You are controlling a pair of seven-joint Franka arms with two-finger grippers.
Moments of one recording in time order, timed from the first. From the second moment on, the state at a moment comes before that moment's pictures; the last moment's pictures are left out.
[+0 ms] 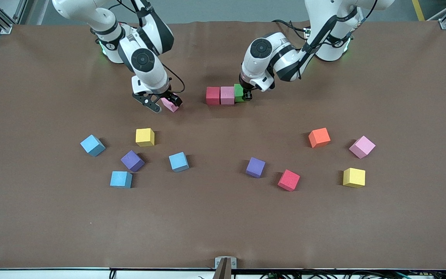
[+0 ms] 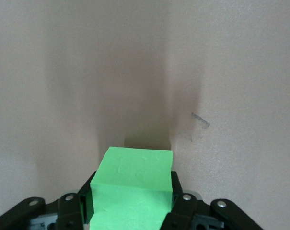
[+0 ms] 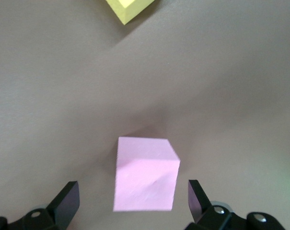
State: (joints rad) left arm -0.37 0.35 -0.59 -2.38 0.06 2.69 -2.63; right arm 0.72 0.06 -0.05 -2.49 0.13 2.41 1.14
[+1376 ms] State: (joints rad) left arm -0.37 0.36 -0.59 -2.38 0.10 2.70 -2.63; right arm 0.76 0.17 -0.03 -2.59 0.12 2.62 1.13
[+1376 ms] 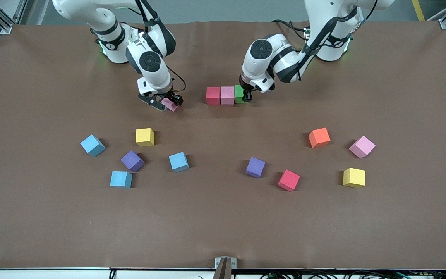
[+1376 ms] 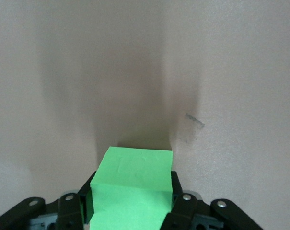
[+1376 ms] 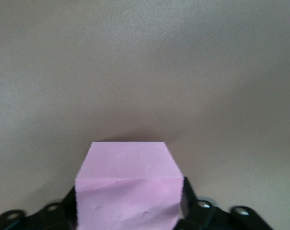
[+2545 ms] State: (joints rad) left arm -0.37 0.38 -0.59 -2.36 0.10 2.70 -2.63; right arm 0.73 0.29 -0.04 -2.24 0.13 2.47 0.54
